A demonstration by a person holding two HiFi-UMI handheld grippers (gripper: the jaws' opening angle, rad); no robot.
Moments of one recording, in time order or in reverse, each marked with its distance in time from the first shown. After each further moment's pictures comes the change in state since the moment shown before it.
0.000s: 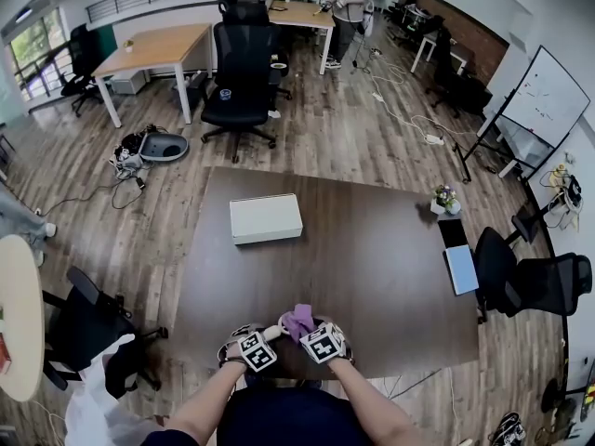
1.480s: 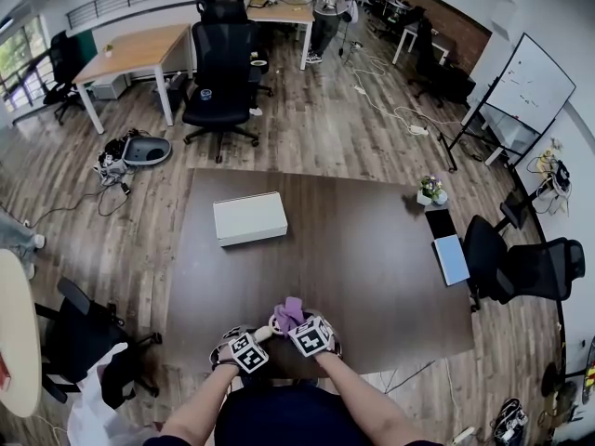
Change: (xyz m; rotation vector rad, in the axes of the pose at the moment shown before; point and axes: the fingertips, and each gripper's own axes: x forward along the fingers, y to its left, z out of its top) left arm 0.000 -0.001 0.000 -0.005 0.004 -0.020; right arm 0.008 -0.015 0.009 0.050 0.000 -0.056
